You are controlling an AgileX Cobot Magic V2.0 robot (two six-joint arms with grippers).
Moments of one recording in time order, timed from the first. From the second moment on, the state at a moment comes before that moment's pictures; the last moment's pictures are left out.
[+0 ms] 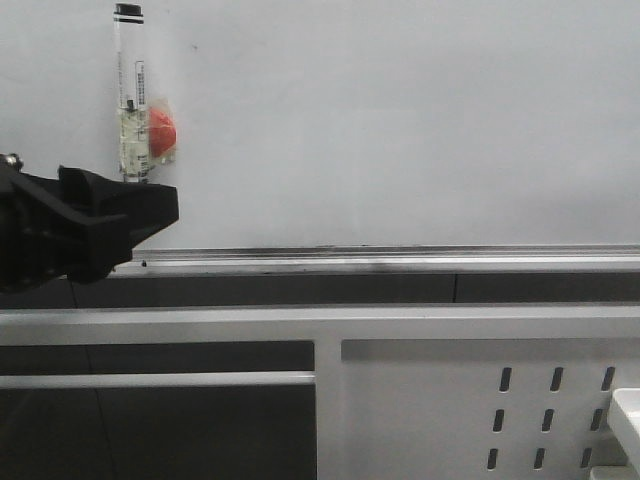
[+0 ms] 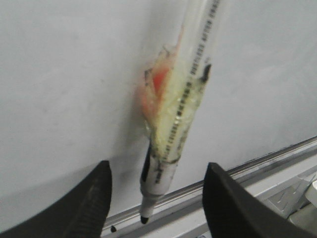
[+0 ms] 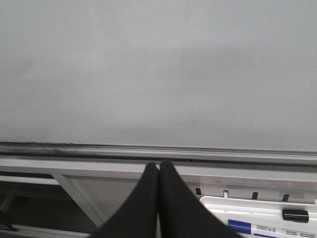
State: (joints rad) left arm -0.62 1.61 -0.25 -0.02 -1.14 -0.16; right arm 0.10 0.35 -0.37 0.21 0.44 -0.05
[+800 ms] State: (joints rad) left arm -0.62 1.63 -0.26 0.27 -1.14 -0.17; right arm 0.22 0.40 -0.46 0.22 0.59 -0.15
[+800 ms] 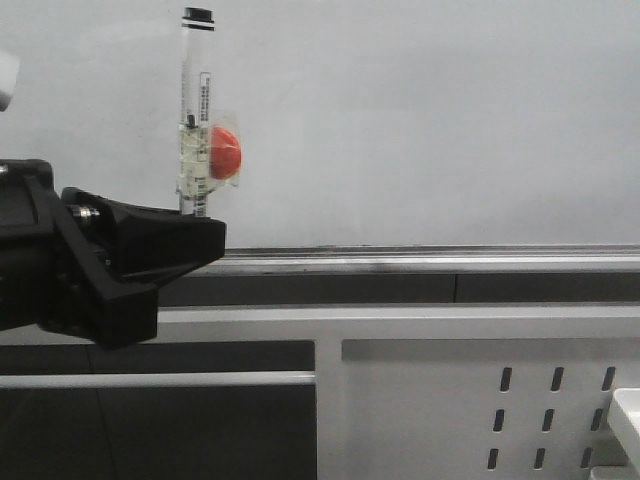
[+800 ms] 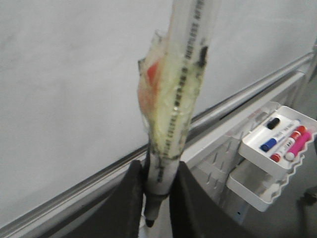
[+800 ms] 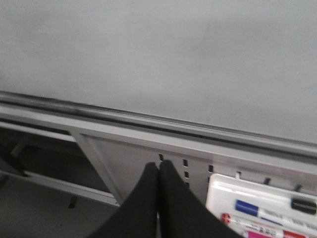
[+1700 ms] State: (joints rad) left arm -0.82 1.22 -0.54 0.86 -0.10 -0.23; right arm 0.81 0.95 -0.80 0.17 0.50 -0.28
